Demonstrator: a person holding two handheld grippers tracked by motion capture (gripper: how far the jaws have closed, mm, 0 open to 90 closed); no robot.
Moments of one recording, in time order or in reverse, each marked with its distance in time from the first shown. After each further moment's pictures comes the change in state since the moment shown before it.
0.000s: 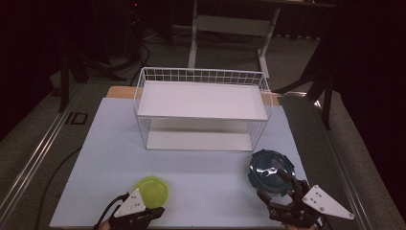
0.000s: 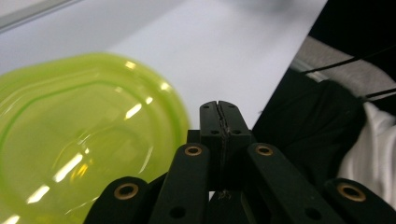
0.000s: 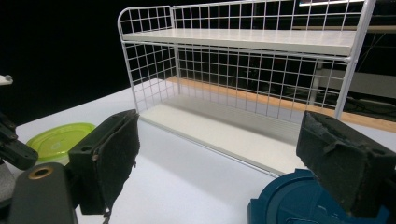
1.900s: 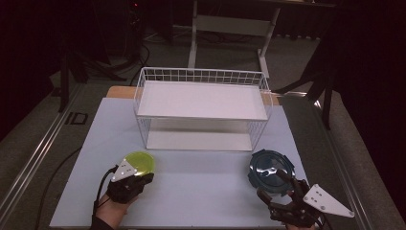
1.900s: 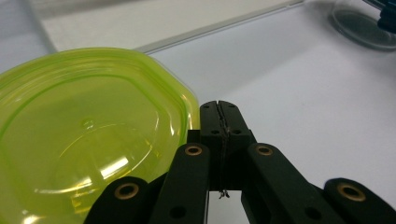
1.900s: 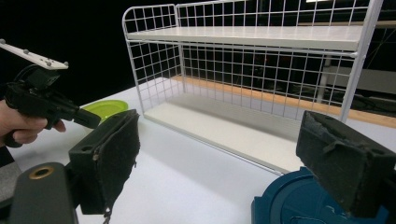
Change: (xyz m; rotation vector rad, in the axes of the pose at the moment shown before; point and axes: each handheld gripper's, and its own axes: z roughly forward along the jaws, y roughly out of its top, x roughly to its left) left arm 0.068 0.016 0.008 -0.099 0.260 -0.182; right arm -0.004 -0.002 0.000 0.010 0.024 0.018
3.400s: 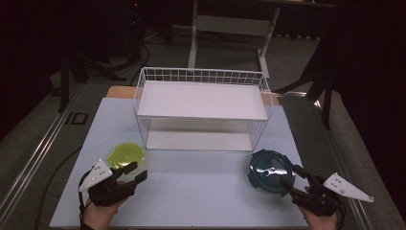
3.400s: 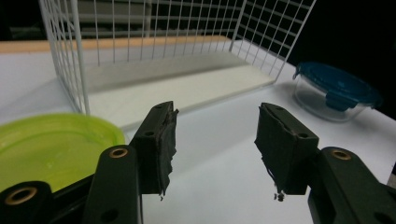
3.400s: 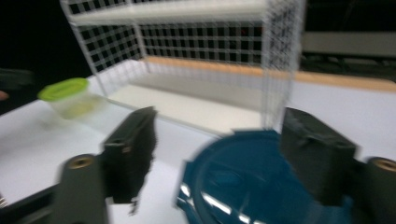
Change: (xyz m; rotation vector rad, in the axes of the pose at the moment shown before) left arm 0.004 0.003 -0.043 -0.306 -0.047 -0.025; right arm -0.068 -0.005 -0.020 0.114 -0.095 0.093
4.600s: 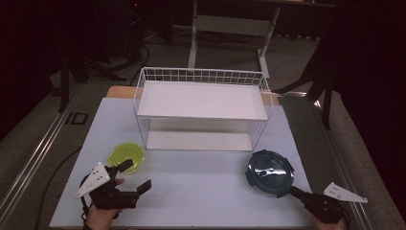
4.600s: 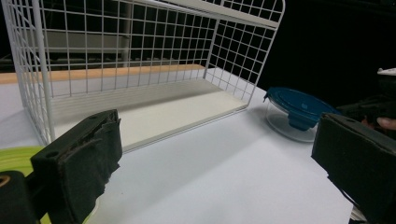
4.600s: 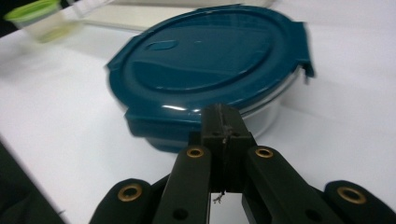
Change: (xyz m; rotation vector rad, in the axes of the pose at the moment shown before) left arm -0.006 -0.003 0.000 -0.112 -0.095 0.008; right arm -0.051 -0.065 -0.010 0.225 0.066 0.039
